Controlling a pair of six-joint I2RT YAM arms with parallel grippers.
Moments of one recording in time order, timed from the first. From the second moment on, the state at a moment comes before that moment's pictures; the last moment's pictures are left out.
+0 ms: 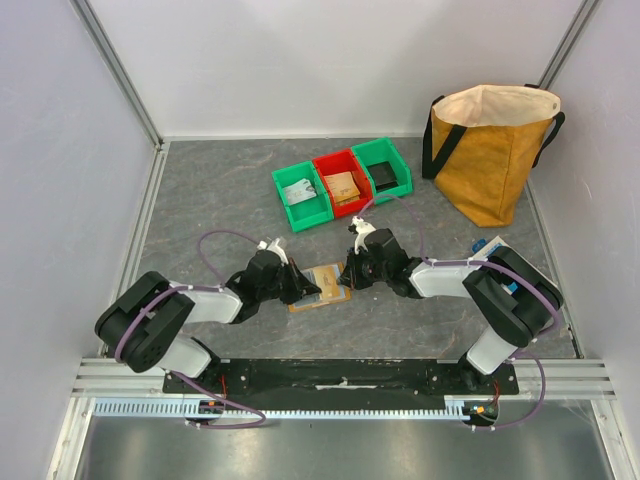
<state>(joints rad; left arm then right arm) -0.65 1.45 0.35 0.47 0.23 -1.01 0.72 1.65 0.65 0.29 -0.24 0.48</state>
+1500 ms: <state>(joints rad) -0.64 1.41 0.29 0.50 0.26 -1.05 0.67 1.68 0.59 0.42 -0.43 0.59</state>
